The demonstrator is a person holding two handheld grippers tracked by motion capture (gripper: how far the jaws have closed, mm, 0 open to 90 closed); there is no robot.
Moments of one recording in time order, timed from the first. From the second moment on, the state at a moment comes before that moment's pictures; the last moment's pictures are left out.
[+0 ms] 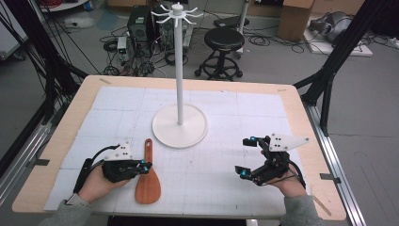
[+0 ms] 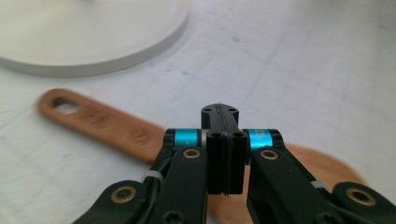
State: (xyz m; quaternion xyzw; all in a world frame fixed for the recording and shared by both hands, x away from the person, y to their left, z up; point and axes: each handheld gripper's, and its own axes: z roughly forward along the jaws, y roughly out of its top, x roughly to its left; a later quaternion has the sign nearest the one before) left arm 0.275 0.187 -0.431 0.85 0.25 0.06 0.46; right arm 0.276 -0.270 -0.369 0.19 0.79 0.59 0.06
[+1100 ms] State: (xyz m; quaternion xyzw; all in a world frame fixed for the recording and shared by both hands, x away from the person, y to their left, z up) left arm 0.264 0.168 -0.446 0.89 0.19 0.03 0.42; right arm 0.274 -0.270 -0.370 0.19 0.79 0.58 0.06
